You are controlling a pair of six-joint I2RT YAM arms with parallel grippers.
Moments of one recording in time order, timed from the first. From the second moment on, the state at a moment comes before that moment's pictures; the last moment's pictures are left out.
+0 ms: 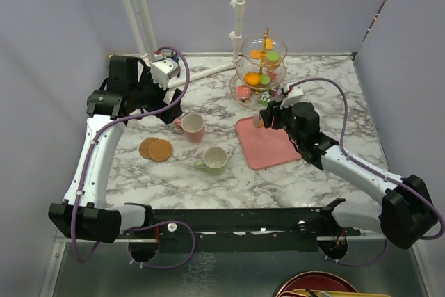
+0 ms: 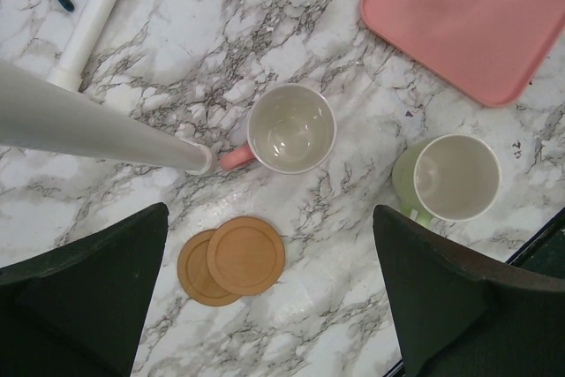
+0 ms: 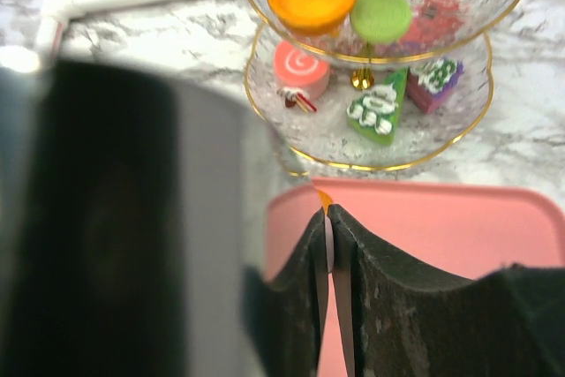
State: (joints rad) left arm -0.12 1.25 1.46 -0.94 0.49 0.41; right arm 0.56 1.18 0.70 0.25 0.16 0.15
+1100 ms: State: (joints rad) left arm -0.12 1.25 1.46 -0.94 0.49 0.41; right arm 0.56 1.50 0.64 0.61 0.21 0.06
